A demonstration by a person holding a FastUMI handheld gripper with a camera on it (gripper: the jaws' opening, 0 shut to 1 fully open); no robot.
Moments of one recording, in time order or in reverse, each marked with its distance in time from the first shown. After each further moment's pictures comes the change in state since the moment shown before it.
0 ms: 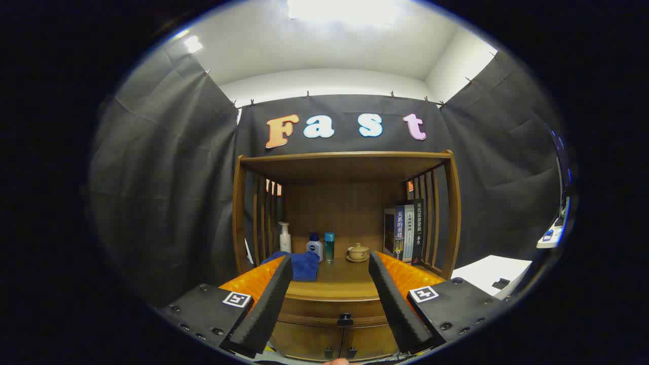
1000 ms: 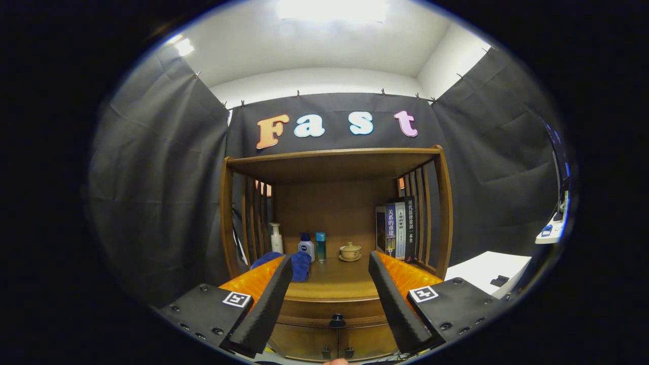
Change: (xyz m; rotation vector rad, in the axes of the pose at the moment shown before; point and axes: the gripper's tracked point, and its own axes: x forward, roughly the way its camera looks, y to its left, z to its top) arm 0.005 -0.022 0.003 0.026 -0.008 -0.053
